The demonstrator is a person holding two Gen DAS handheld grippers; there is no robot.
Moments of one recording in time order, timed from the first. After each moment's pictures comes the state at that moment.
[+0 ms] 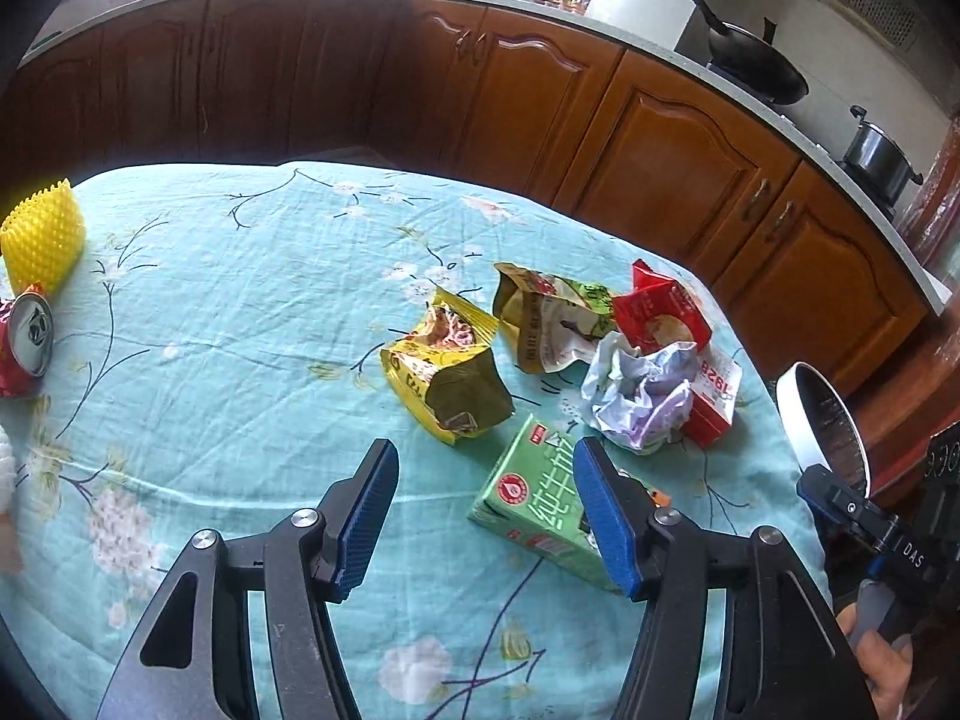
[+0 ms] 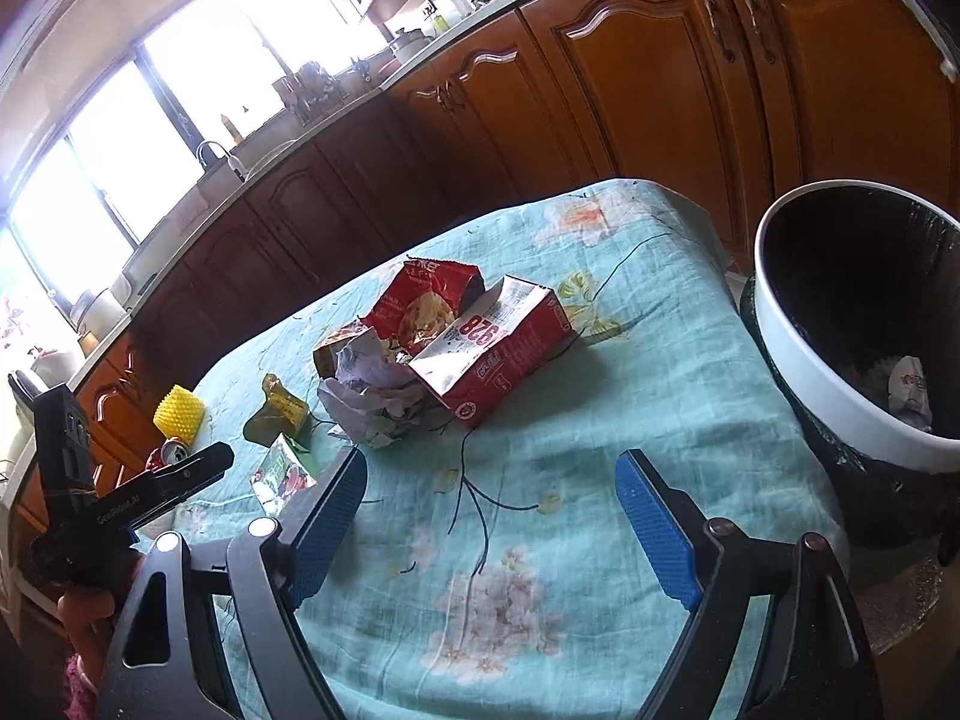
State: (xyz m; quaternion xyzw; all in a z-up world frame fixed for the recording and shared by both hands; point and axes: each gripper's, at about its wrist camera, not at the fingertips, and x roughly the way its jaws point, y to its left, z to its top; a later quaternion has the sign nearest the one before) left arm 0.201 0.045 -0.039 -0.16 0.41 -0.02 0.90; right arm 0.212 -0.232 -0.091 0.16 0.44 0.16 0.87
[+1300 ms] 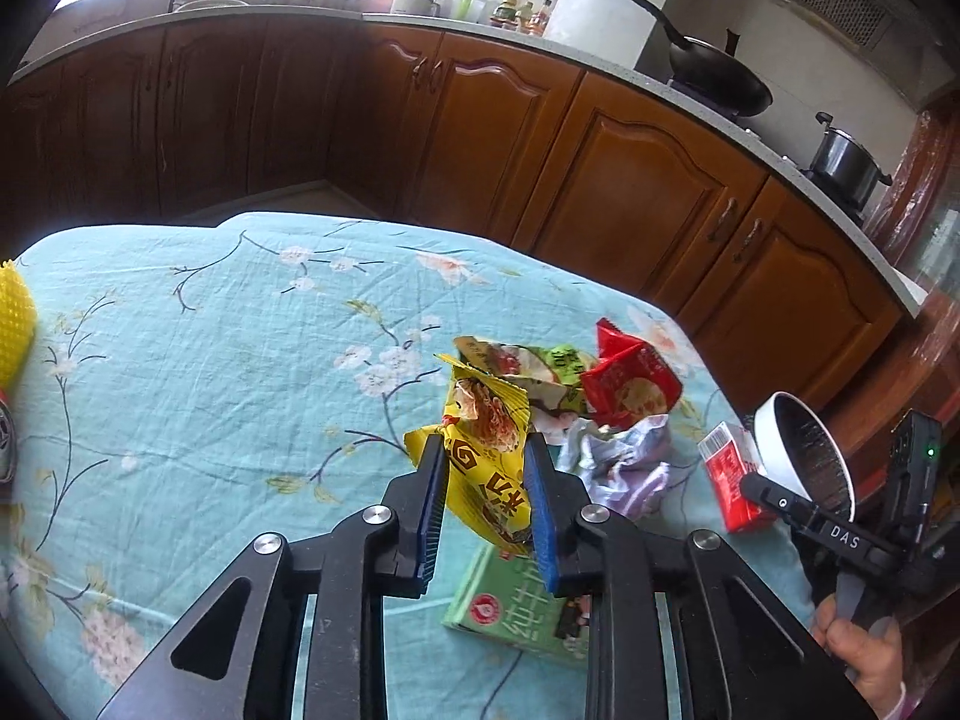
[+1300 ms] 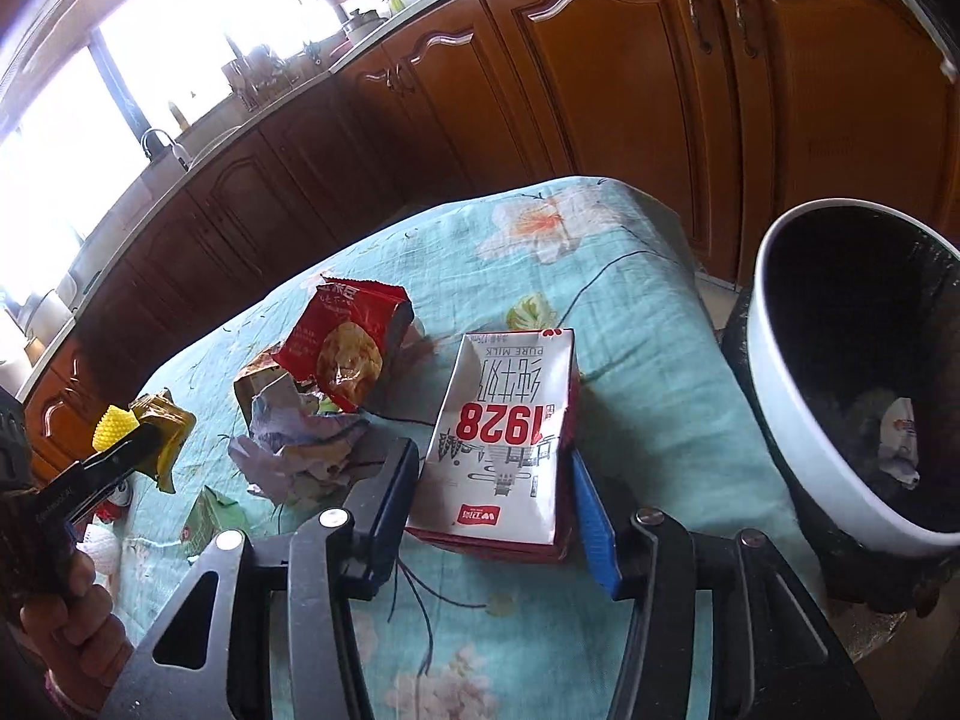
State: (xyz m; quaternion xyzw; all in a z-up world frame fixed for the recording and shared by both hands) left arm 0.244 0.043 -0.037 -0.15 0.38 -0.08 0.91; right arm 0.250 -0.237 -0.099 0.13 0.46 0.09 0.87
